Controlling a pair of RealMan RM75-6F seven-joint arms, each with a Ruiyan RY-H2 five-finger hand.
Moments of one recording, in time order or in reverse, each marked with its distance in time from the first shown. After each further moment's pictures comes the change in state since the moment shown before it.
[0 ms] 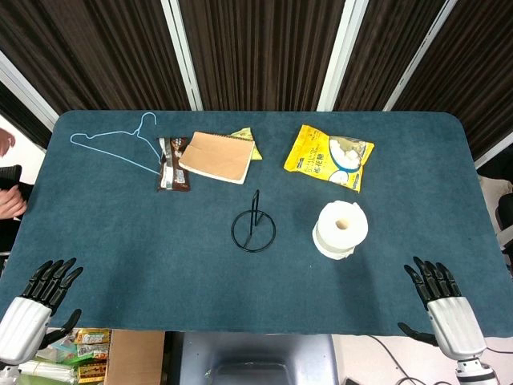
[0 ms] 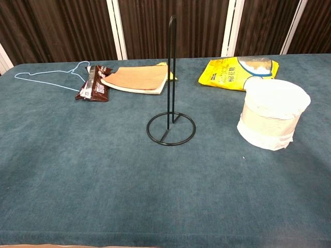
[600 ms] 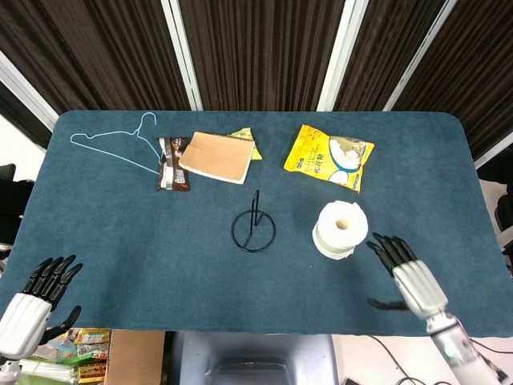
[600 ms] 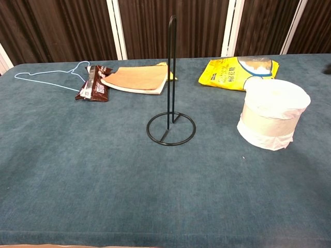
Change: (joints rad) left arm -0.008 -0.005 -0.006 0.009 -0.032 -0.031 -0.016; right arm 0.266 -0.007 0.112 0.047 0.067 -0.299 0.271
